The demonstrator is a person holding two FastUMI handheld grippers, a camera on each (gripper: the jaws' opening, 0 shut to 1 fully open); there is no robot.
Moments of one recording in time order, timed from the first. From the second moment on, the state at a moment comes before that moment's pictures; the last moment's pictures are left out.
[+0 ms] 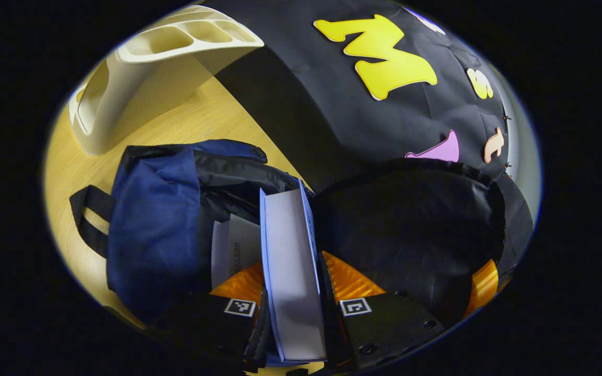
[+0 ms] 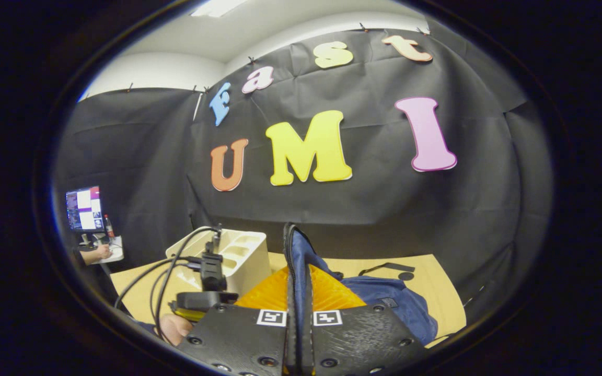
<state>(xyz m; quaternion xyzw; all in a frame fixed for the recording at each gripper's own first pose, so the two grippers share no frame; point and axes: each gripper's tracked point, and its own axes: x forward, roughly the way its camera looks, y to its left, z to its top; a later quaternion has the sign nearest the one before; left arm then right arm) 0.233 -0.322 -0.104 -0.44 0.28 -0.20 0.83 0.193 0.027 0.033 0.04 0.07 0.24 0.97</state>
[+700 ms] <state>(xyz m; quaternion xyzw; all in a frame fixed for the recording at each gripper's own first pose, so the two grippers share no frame) 0.241 -0.316 -0.135 -0.40 0.31 -0.16 0.85 0.210 -0.019 0.009 0.08 0.09 0.19 0.98</state>
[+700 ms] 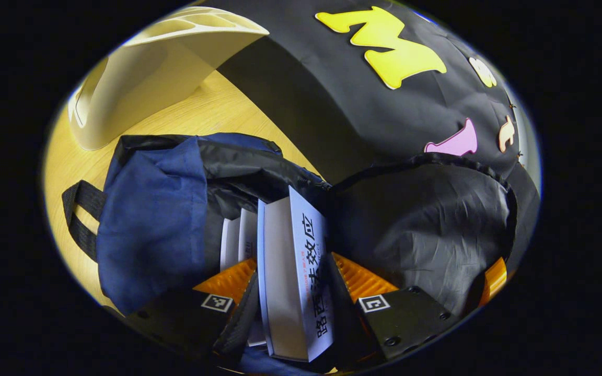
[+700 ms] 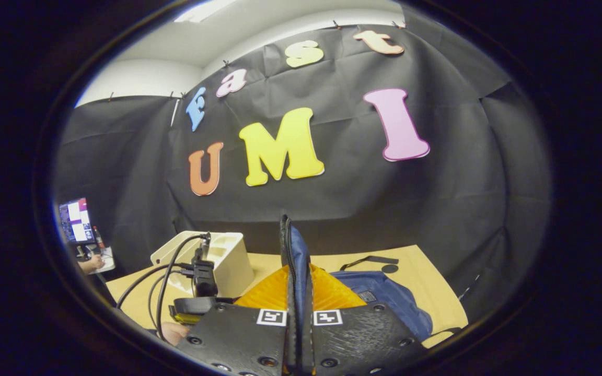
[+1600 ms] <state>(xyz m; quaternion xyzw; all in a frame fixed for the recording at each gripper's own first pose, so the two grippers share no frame) 0.193 -0.235 -0.117 -0.20 0.26 -0.12 0.94 0.184 -0.062 -0.062 0.06 0.16 0.09 0.98</state>
